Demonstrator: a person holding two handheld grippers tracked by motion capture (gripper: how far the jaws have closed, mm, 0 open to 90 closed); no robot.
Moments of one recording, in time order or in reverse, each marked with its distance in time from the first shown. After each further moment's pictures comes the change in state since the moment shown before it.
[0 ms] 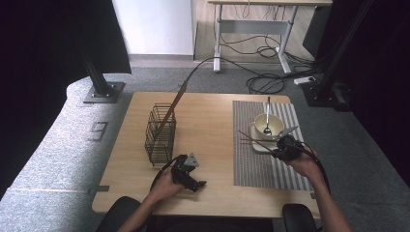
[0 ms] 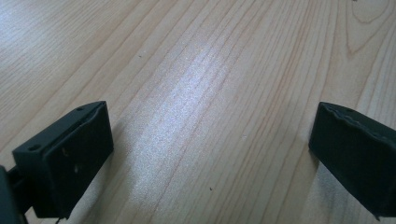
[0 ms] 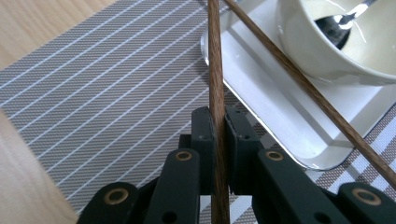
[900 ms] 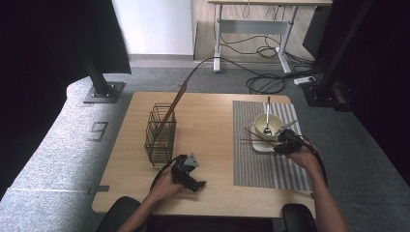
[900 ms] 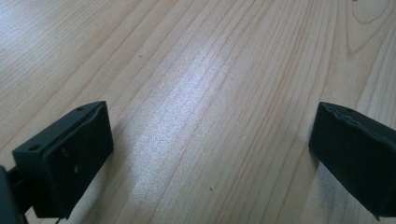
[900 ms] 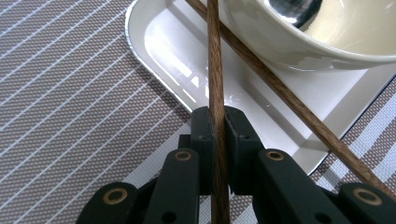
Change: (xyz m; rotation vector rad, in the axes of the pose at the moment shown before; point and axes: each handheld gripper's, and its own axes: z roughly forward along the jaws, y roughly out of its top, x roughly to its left) left arm 0.000 0.000 0.000 0.000 0.000 0.000; right arm -0.042 -0.001 0.034 0.065 -0.013 0.055
